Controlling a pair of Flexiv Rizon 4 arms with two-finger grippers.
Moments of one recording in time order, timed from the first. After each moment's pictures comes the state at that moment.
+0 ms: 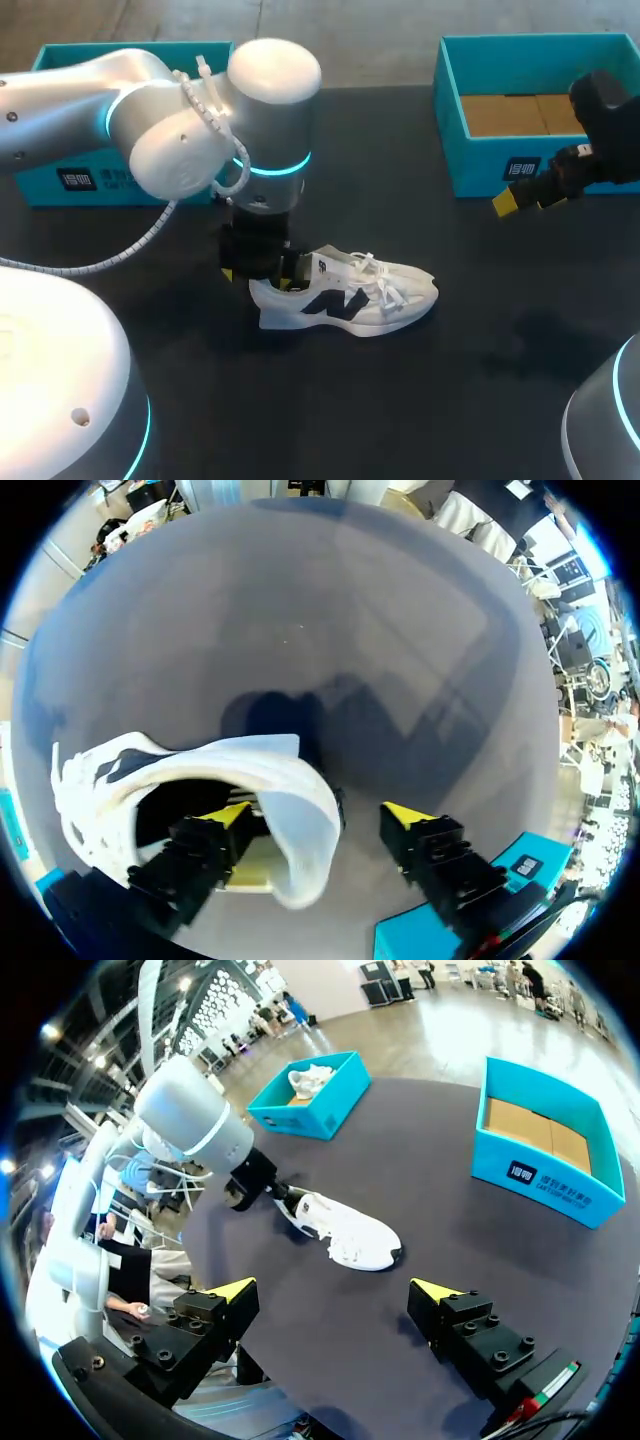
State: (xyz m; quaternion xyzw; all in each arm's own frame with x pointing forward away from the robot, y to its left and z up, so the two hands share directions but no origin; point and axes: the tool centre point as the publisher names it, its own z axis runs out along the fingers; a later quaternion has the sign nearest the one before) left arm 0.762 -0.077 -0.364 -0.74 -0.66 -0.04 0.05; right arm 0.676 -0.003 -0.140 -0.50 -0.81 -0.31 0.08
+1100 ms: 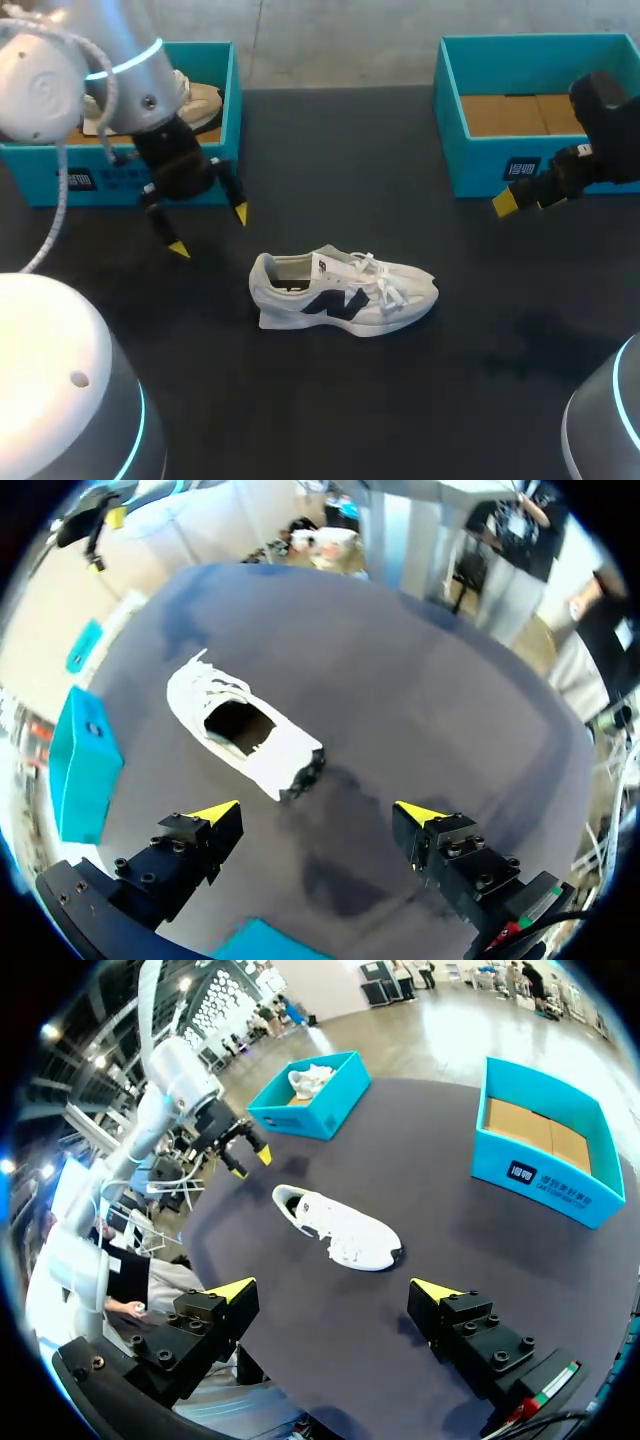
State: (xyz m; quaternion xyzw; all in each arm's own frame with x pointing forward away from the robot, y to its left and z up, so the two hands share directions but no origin) left arm 0.773 -0.012 -0.290 -0.46 -0.87 0.20 0.03; right arm 0.676 -0.003 -0.140 -0.50 -0.81 -0.31 0.08
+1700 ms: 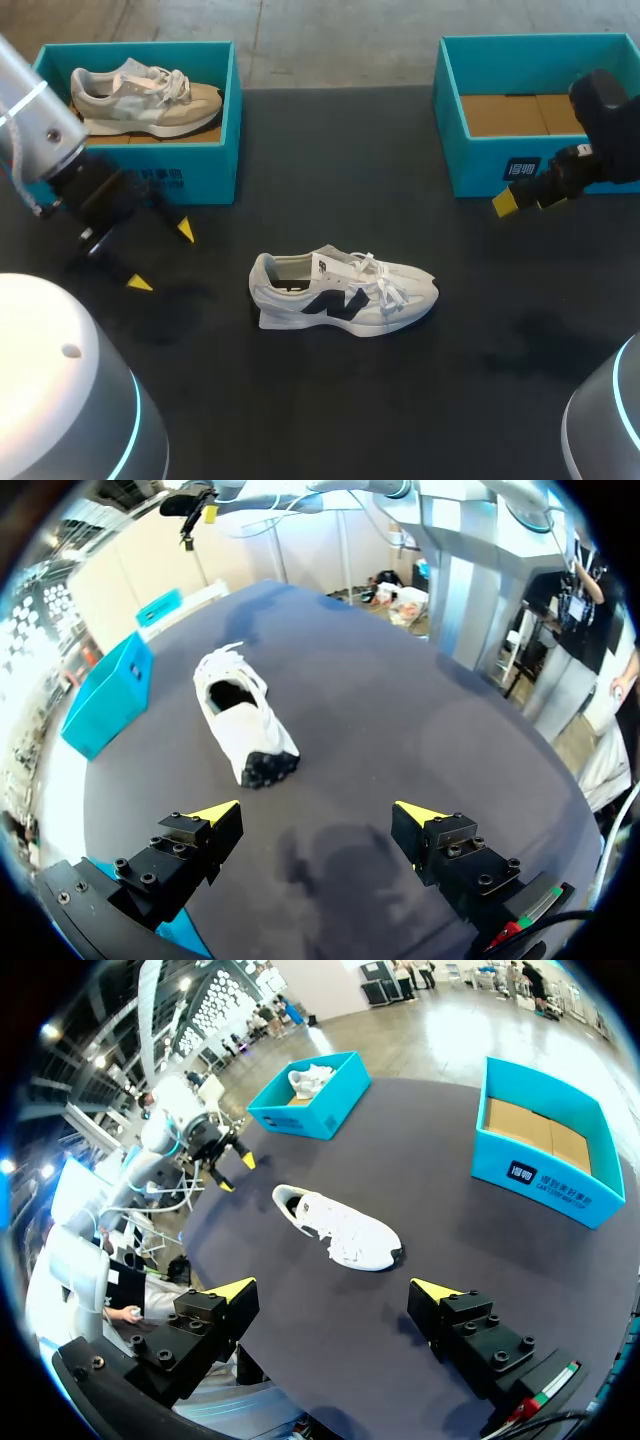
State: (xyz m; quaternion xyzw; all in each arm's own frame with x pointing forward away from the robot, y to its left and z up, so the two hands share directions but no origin) left arm 0.737 0.050 -0.311 -0.28 -0.91 0.31 0.03; right arm 0.676 -0.003 -0.140 -0.50 -0.81 -0.31 0.08
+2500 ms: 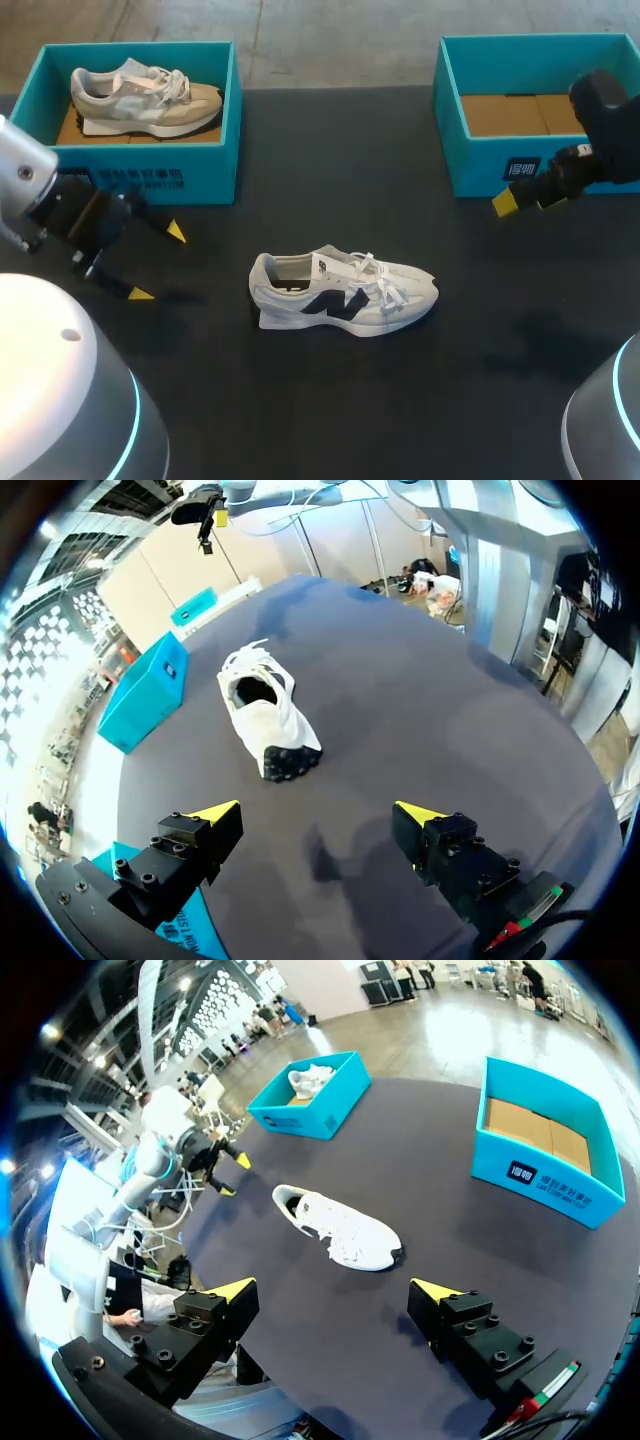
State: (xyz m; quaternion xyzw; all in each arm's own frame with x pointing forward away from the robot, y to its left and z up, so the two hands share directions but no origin) left arm 0.731 0.052 -0.310 -0.25 -0.91 0.32 -0.07; right arm 0.676 -0.003 -0.140 -0.50 -0.81 -0.31 0.08
